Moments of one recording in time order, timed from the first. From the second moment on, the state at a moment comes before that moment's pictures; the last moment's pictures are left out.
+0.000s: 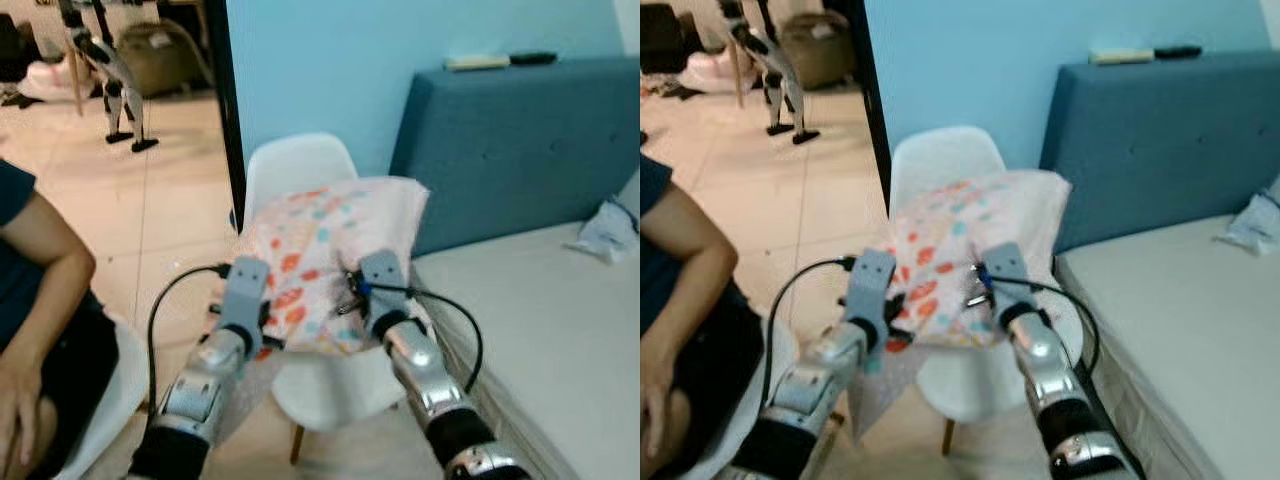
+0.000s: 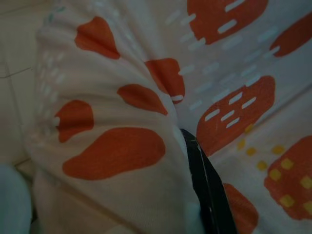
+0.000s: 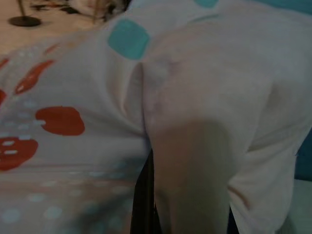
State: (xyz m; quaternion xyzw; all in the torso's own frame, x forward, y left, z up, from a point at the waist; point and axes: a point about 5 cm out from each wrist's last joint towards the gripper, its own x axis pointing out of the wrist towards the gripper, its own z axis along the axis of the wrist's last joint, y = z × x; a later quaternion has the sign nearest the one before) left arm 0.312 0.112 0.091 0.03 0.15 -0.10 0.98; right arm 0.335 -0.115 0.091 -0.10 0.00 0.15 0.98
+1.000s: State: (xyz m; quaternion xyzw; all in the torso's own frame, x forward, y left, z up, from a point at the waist) left arm 0.311 0.118 0.089 0.02 0.15 -0.06 0.99; right arm 0.332 -0.109 0.087 -0.07 0.02 0.17 0.98
